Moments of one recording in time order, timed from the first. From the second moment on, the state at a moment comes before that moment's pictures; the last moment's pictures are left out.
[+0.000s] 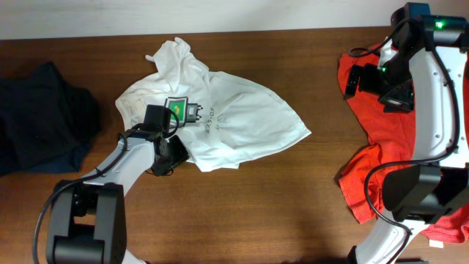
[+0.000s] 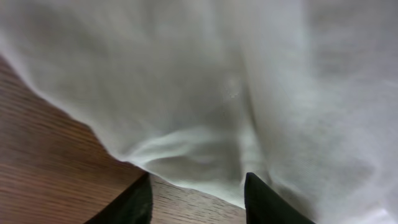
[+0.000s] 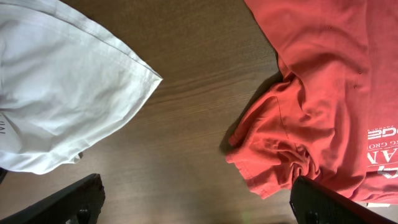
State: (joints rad) left arm -0.15 1.74 0.95 -0.57 0.11 -0.69; right arm -0.13 1.99 2.17 -1.69 -0.10 0.20
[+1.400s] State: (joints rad) left arm 0.28 1.43 0.94 -0.90 0.03 -0.40; right arm 0.47 1.95 1.15 -1.06 -0.46 0.34
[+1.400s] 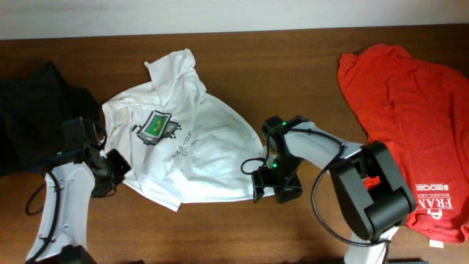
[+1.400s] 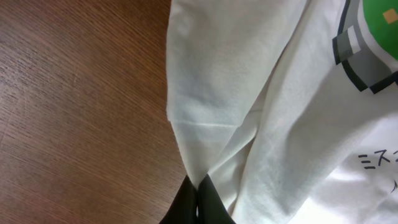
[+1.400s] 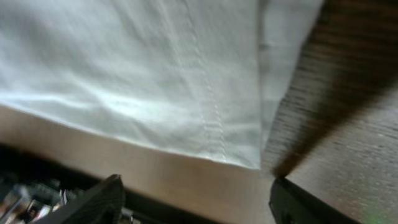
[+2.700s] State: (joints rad) left arm 0.20 1.43 1.08 -0.97 0.12 -0.26; right arm 0.07 1.82 1.60 -1.37 -0.04 0.33
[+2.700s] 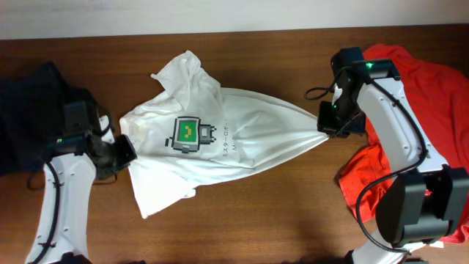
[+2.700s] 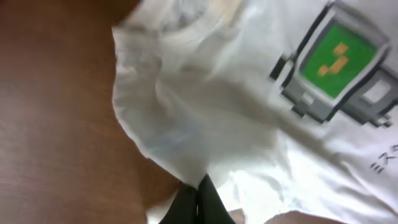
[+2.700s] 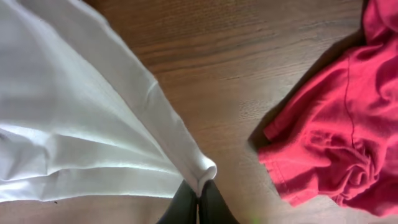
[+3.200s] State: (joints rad) left arm 0.40 1.38 2.13 -1.19 0.27 -0.20; right arm -0.01 1.68 2.42 -1.69 -0.07 0.22
